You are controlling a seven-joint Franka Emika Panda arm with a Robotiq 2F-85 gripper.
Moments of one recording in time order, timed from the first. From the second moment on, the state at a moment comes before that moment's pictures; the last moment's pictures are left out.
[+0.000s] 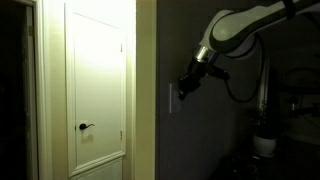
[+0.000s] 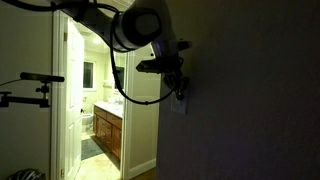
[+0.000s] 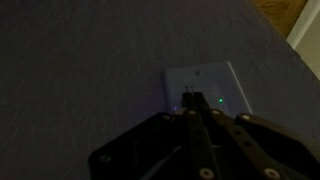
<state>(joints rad) -0.02 0.03 -0.01 -1.85 0.07 2.43 0.04</state>
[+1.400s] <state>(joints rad) -0.02 0.03 -0.01 -1.85 0.07 2.43 0.00</state>
